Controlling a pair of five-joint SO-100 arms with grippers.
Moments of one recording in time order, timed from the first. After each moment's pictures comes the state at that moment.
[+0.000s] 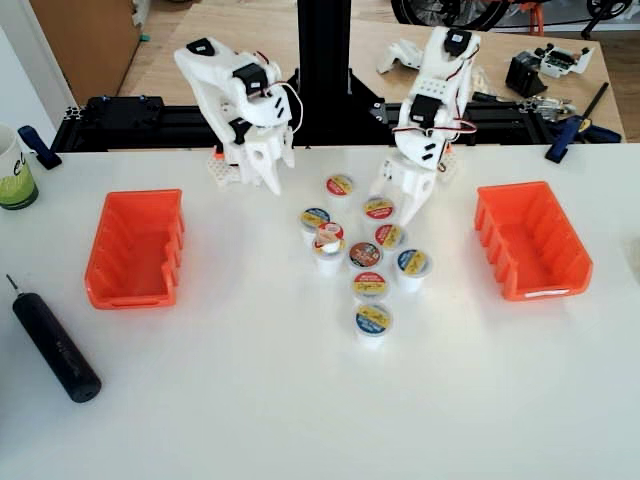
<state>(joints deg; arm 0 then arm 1) -34.6 153.0 143.7 83.7 -125.1 23.9 133.9 148.0 57.1 123.2</state>
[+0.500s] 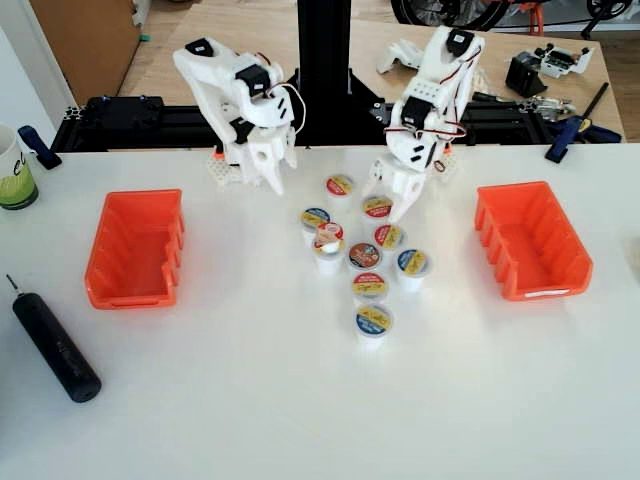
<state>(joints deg) -36.1 152.8 144.7 82.4 -124.3 29.5 133.9 151.3 52.3 117.2</state>
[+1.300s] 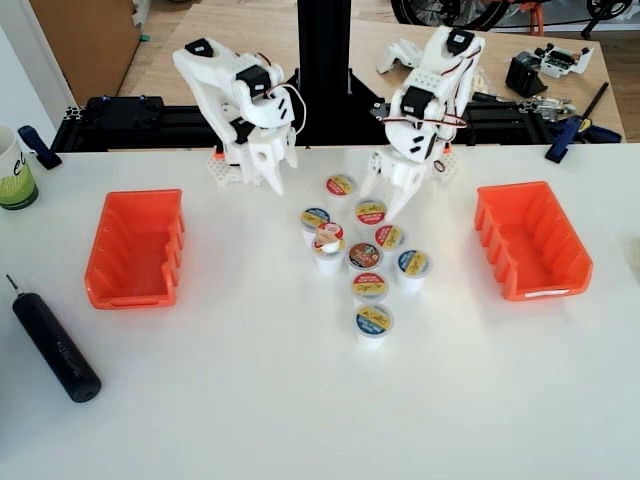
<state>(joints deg) -36.6 152.8 144.9 82.4 -122.7 30.2 133.9 144.8 56.9 111.8</state>
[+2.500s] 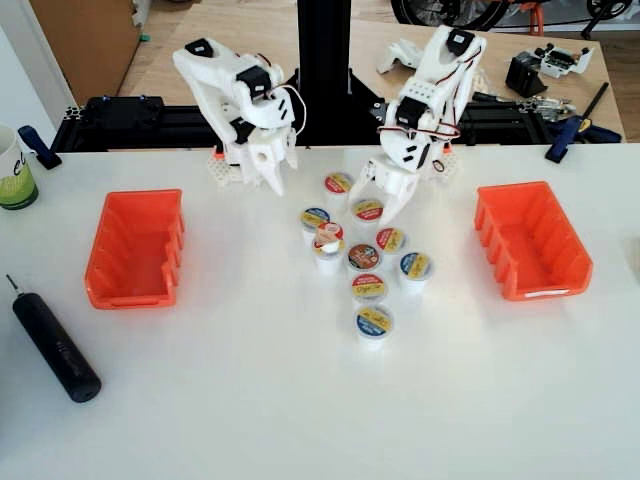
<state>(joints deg) -36.6 152.8 145.4 81.8 -122.7 33.0 131.7 150.5 47.9 107.1</state>
